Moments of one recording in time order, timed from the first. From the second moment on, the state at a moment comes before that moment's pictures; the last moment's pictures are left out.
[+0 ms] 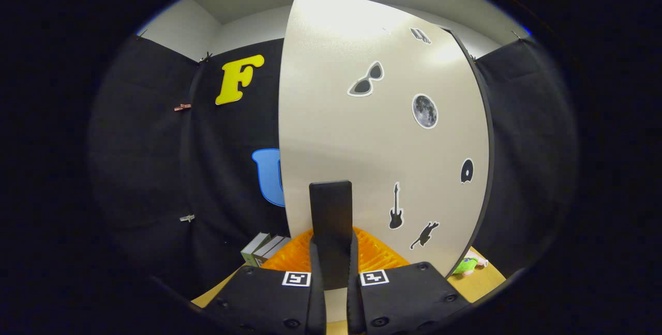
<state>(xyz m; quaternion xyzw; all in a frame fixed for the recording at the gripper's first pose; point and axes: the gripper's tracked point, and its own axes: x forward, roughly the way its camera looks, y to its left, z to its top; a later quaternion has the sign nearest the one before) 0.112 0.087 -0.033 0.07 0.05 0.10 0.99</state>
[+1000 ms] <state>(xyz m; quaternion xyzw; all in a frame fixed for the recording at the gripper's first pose) 0.066 0.021 -0.028 0.08 0.05 0.08 0.99</state>
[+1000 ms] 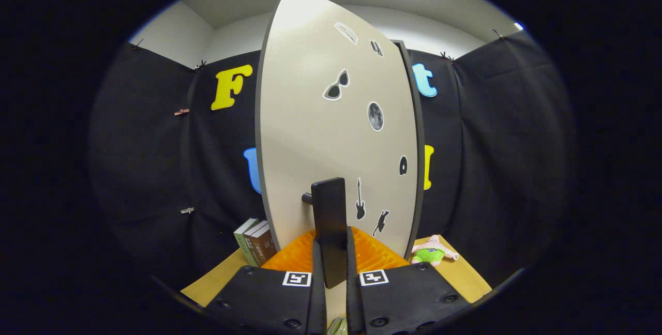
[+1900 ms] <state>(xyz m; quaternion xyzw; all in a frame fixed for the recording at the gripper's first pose) 0.056 -0.032 -0.039 0.08 0.06 -0.04 0.99</state>
